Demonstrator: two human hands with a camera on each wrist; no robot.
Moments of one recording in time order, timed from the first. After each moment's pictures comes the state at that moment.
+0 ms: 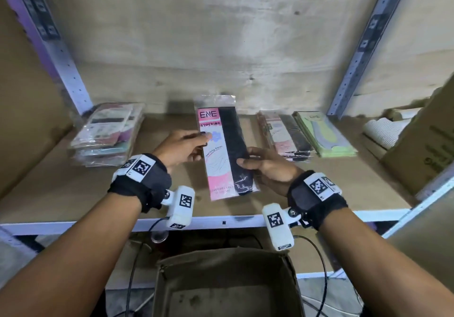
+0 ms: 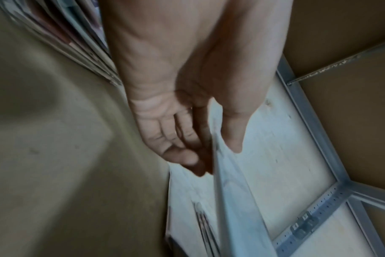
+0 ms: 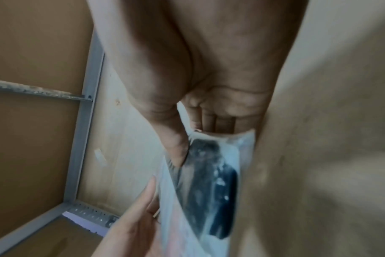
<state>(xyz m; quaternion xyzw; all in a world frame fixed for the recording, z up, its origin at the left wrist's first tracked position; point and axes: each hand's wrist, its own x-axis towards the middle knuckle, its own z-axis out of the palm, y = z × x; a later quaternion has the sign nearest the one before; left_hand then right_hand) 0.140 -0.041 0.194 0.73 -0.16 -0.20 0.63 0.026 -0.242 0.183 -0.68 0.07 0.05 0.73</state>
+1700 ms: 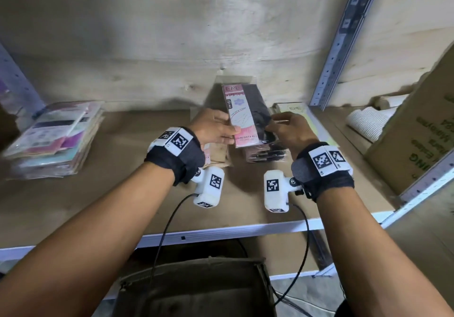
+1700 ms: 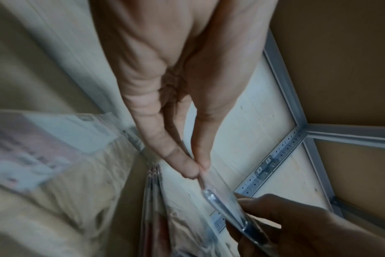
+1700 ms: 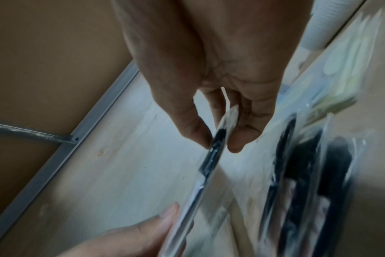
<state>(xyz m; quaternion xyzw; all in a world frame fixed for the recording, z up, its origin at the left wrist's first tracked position) 0.143 -0.193 0.216 0.73 -0.20 -0.26 0.60 0.055 -0.372 0.207 -0.78 0.27 -0.17 0.54</state>
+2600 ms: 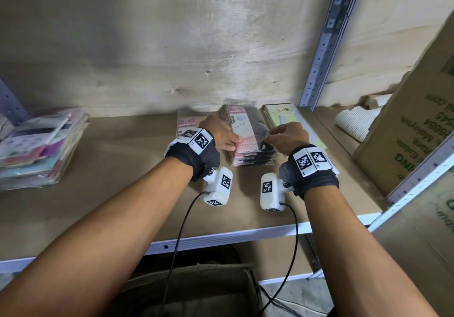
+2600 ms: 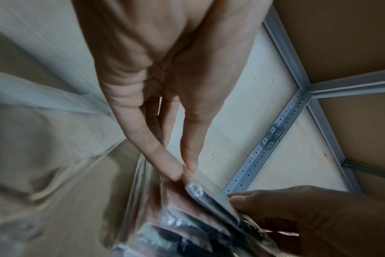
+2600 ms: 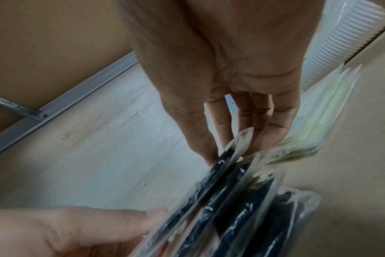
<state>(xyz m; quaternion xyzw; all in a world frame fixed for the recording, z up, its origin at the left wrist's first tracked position) 0.137 -0.251 0.213 0.78 -0.10 -0.29 0.54 0.047 -0.404 0.197 -0.85 0.34 -0.13 0.39</state>
